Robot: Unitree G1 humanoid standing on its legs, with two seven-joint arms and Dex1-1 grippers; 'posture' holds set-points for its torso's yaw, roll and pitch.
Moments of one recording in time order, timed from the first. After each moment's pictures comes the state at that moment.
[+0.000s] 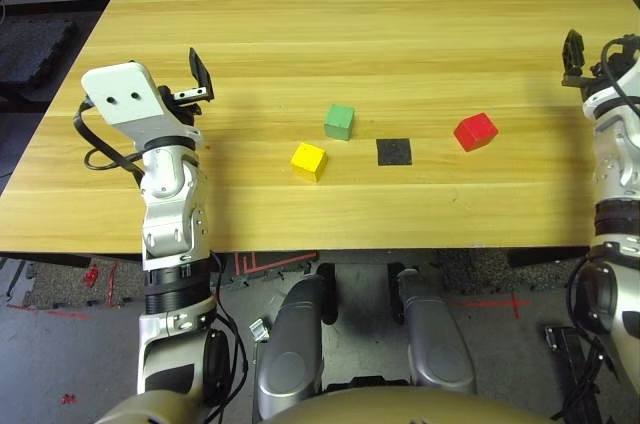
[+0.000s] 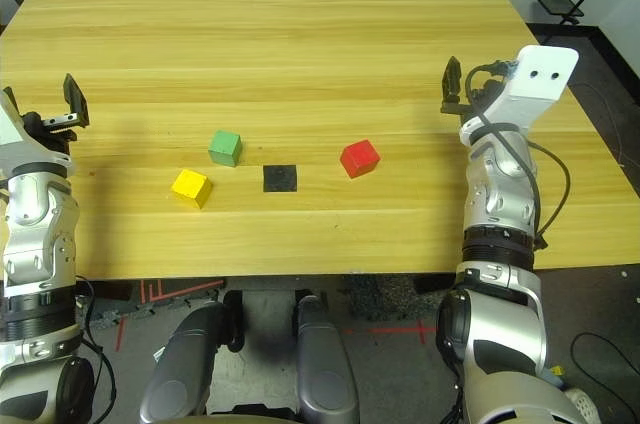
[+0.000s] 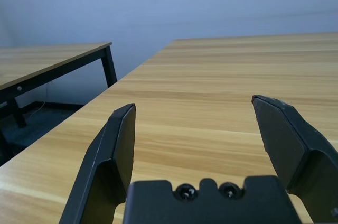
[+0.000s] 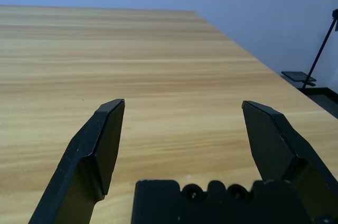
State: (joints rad) left arm -0.38 0.25 0.32 -0.10 -0.12 0.08 0.13; right arm -0.73 -0.51 -0.36 0.61 0.25 -0.08 0.22
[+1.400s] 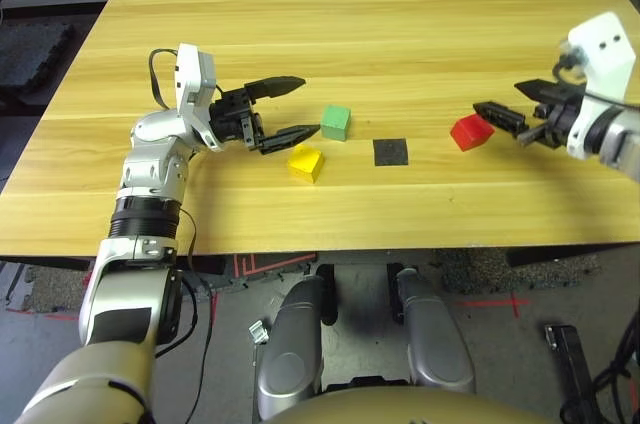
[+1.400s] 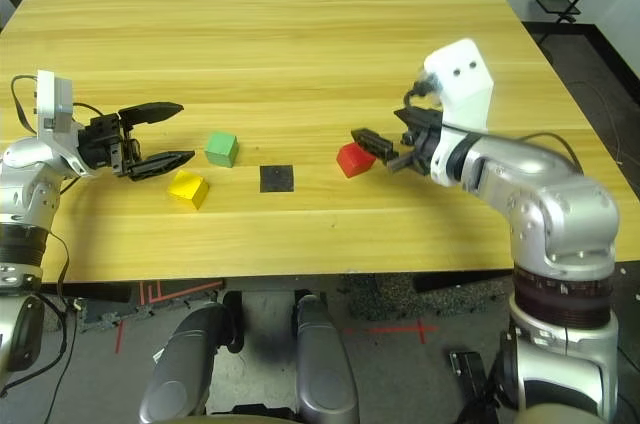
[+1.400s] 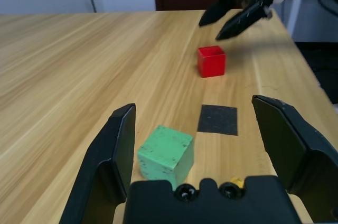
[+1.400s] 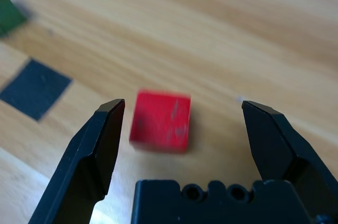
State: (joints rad) left arm -0.68 0.56 0.07 0.45 -0.48 0.00 -1.40; right arm -0.37 -0.72 -0.17 -0.36 0.47 0.98 0.50
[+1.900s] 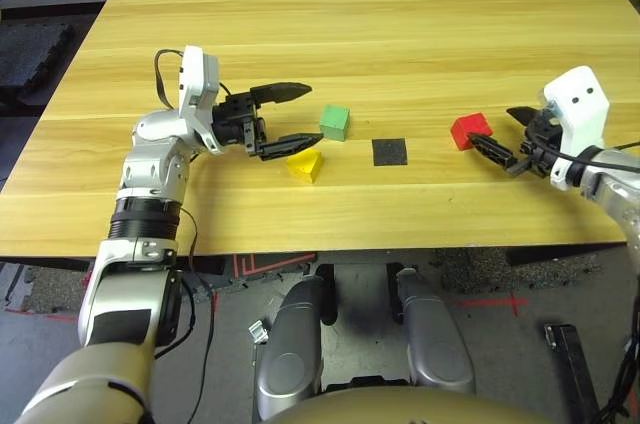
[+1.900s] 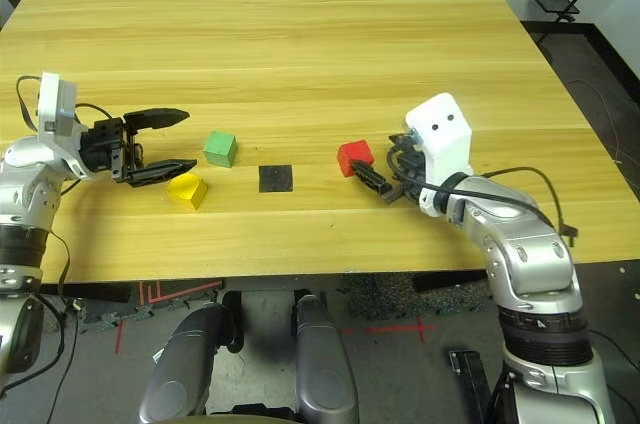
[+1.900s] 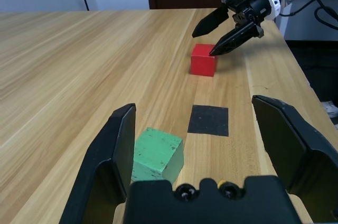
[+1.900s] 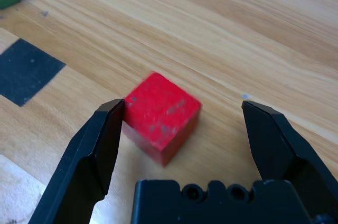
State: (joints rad) left arm -0.65 0.56 0.07 0.39 -0.48 0.03 -1.39; right arm -0.31 -0.67 -0.12 -0.28 0.37 0.71 0.54
